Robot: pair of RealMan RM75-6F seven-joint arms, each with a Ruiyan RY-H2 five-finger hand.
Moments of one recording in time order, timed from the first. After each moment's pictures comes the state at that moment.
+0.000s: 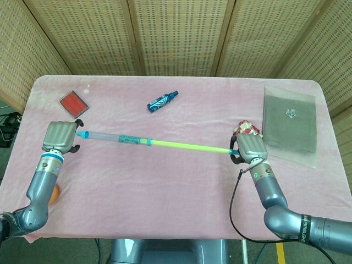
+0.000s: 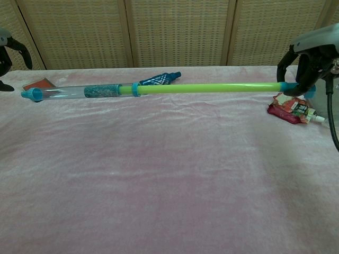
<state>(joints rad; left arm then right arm) -0.75 -1.16 -0.23 -1.78 0.55 1.06 0.80 0.87 -1.15 0.33 -1.95 -0.22 1.03 -0.74</state>
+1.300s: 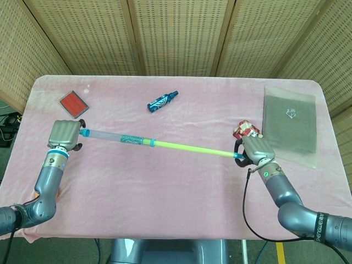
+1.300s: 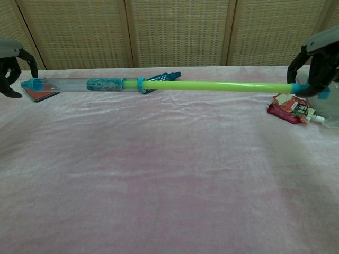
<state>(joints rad) -0.84 -1.23 -0.15 -1.65 0.50 1.05 0.77 0.95 -0.99 0.22 -1.96 -0.20 0.84 -0.55</state>
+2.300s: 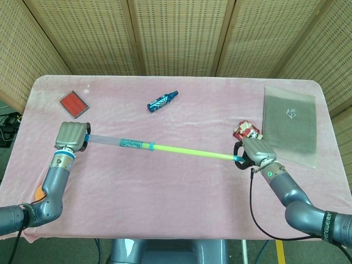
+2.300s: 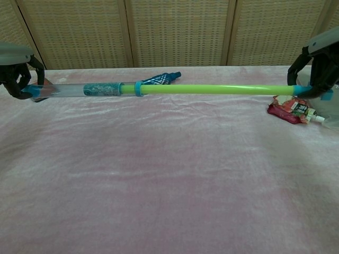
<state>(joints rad) -0.87 -1.27 -0.13 -1.64 0.48 1.06 0.78 1.00 -0.92 0.13 -1.95 -0.27 0.70 -0.40</state>
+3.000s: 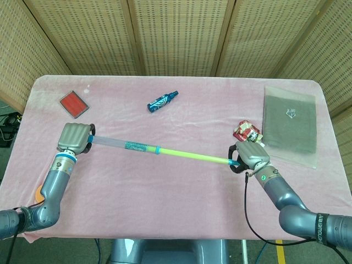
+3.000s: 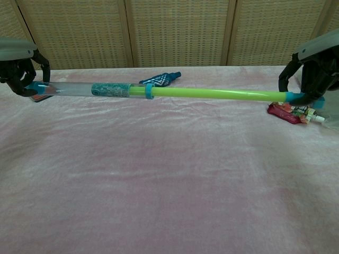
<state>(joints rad) -0.85 -1.24 -0.13 -1.73 0.56 1.08 0.72 1.06 -0.96 0.08 -1.99 -0.28 0.76 -0.38</state>
